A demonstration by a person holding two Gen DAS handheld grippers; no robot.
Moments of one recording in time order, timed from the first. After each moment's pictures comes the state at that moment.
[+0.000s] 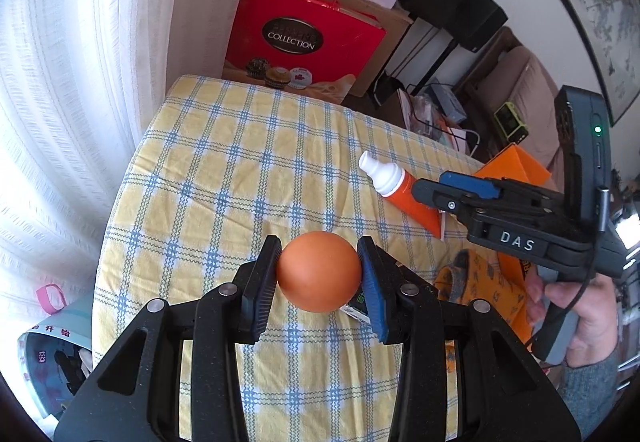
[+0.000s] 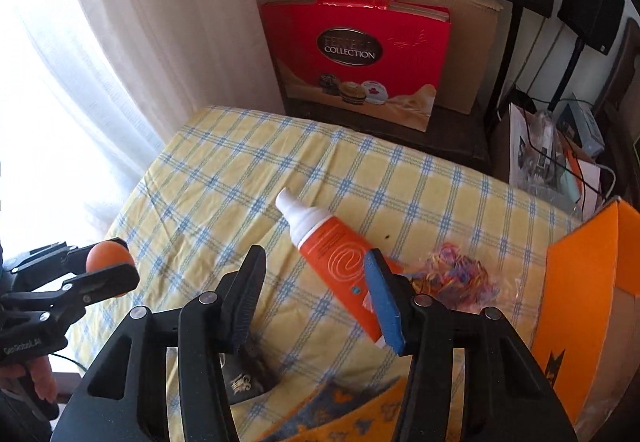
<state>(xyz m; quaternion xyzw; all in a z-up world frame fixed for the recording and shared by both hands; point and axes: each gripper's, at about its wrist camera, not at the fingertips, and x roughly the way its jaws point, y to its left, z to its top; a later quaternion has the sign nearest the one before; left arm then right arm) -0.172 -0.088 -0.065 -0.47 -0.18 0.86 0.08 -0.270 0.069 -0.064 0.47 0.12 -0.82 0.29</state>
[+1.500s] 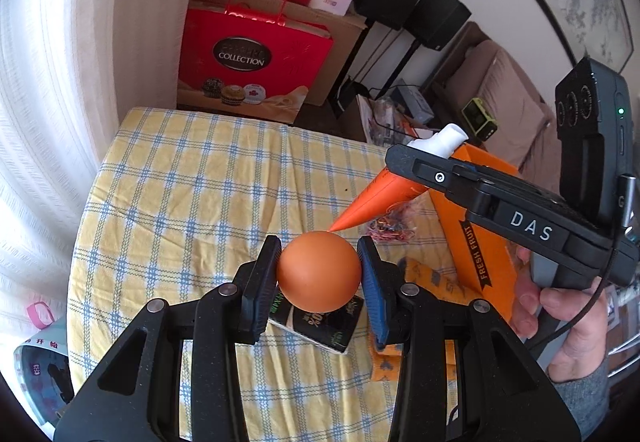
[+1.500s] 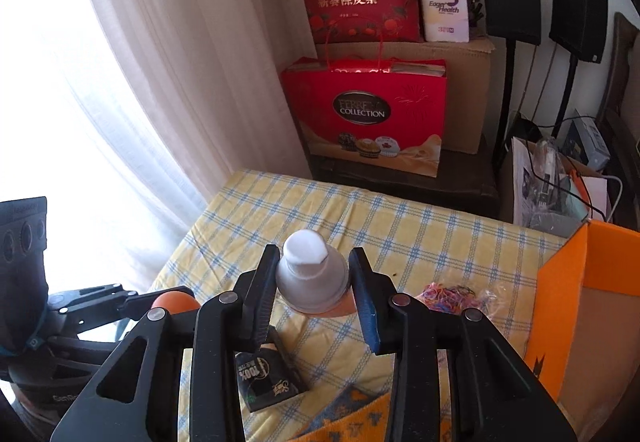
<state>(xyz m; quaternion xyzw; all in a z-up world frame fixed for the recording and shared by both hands) -0.169 -0.037 -0.022 -0.44 -0.17 0.87 0.12 -0.252 0.099 -0.004 0.41 0.03 -0.85 0.33</state>
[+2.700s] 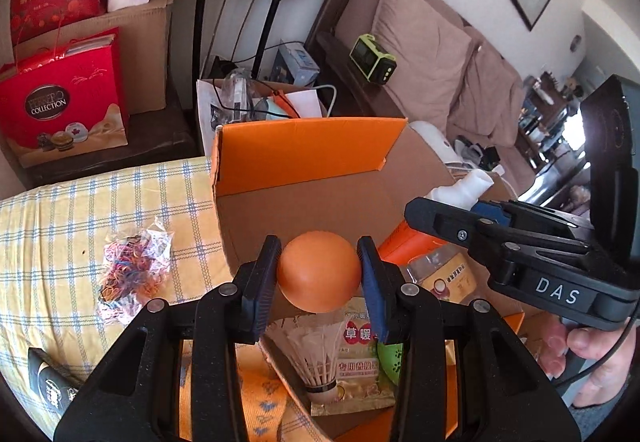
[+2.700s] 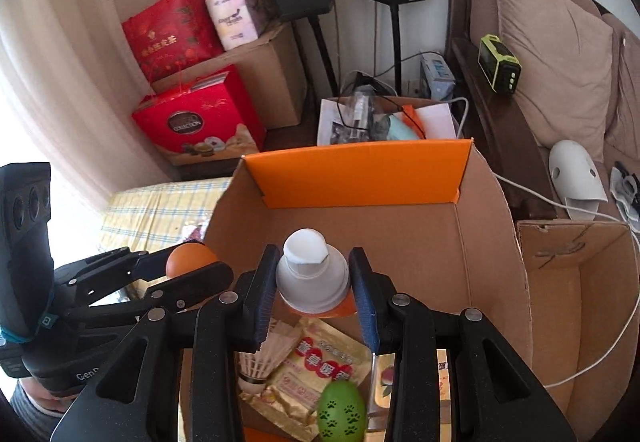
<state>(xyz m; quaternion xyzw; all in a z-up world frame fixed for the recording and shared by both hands) -0.238 0.226 -0.001 -0.46 -0.08 0.85 0.25 -0.263 0.358 0.028 0.46 -0.03 -0.87 0.15</state>
